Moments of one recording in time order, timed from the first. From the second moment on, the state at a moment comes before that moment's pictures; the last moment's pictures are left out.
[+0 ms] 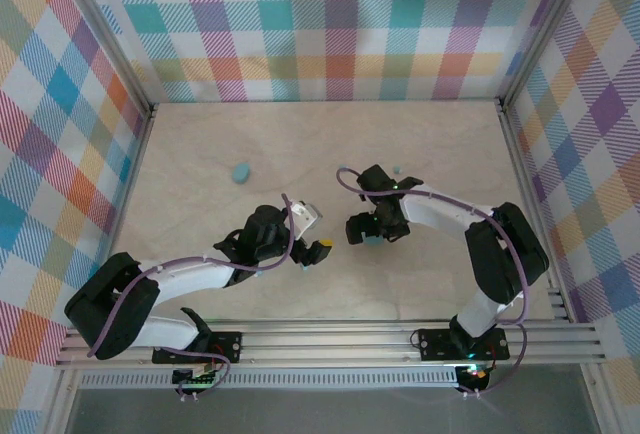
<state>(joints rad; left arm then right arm) -0.75 1.32 0.49 0.35 0.19 0.07 0.62 1.66 1.06 -0.74 -0.06 0.35</state>
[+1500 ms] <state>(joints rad) -0.80 1.44 0.60 0.52 0.11 -0.71 0.51 1.55 1.33 -0.94 -0.13 0.57</state>
